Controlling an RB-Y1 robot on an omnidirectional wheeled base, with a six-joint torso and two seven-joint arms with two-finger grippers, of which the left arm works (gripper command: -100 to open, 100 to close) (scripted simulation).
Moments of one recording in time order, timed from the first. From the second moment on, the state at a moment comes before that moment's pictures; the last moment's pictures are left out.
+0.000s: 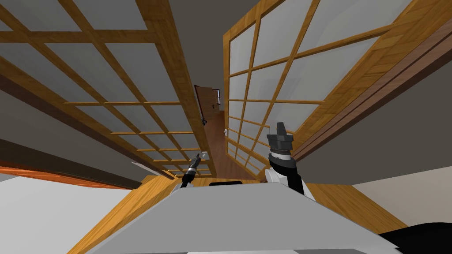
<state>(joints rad) 0.04 0.11 0.25 -0.82 -0.34 -0.87 -0.65</state>
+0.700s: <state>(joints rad) 0.10 0.13 0.29 -0.82 -0.41 -0.94 -0.80</state>
